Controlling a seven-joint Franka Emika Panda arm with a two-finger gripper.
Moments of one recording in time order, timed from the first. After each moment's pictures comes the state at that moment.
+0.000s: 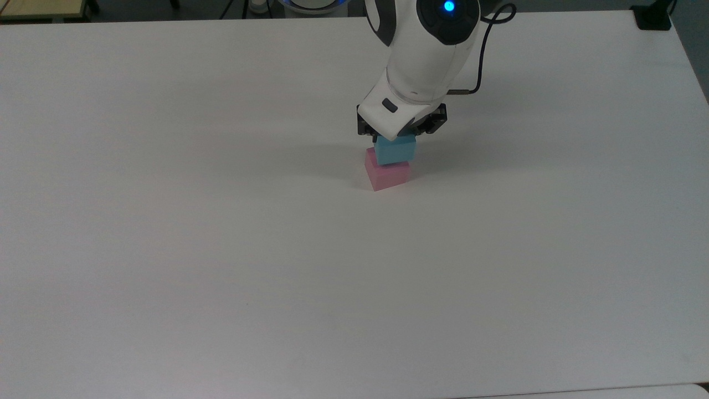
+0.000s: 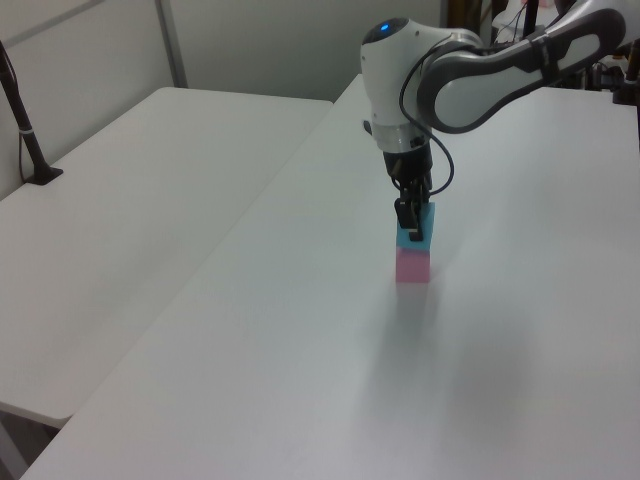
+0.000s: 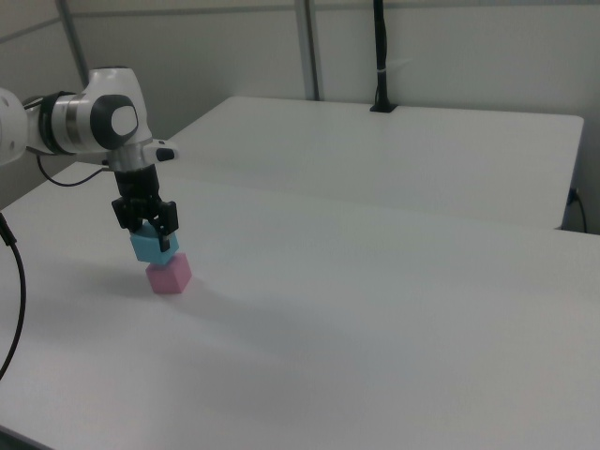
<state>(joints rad) 0.35 0.39 -0.06 -1.58 -0.03 1.81 0.22</state>
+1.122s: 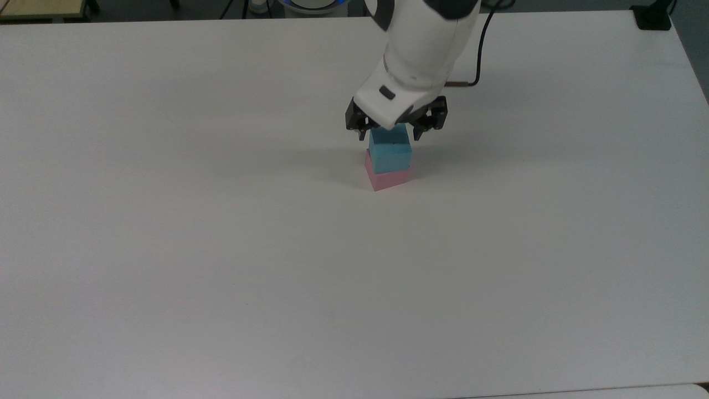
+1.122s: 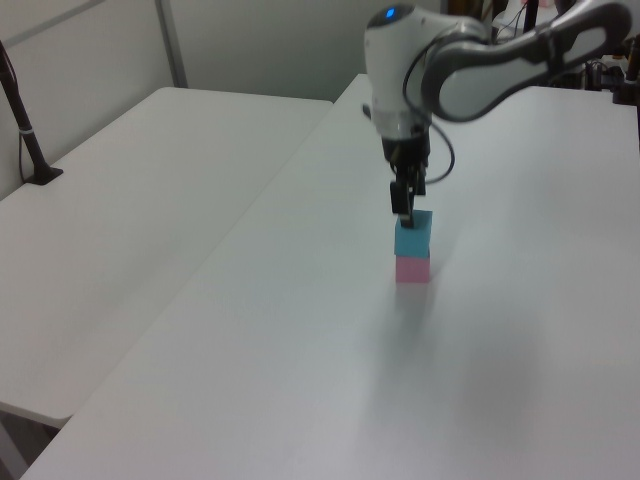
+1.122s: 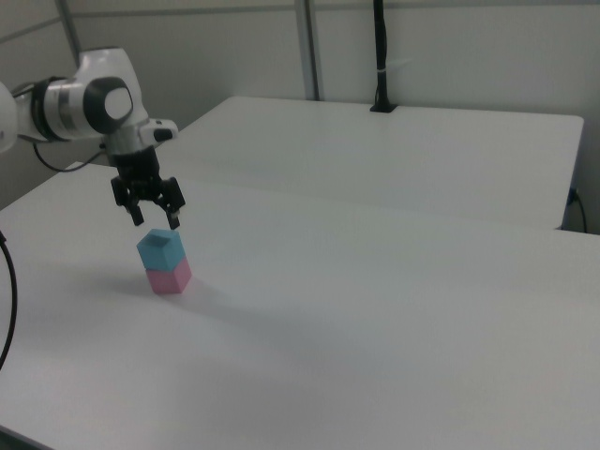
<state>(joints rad) 0.35 0.35 -0.06 -1.58 -0.06 1.83 0.23</state>
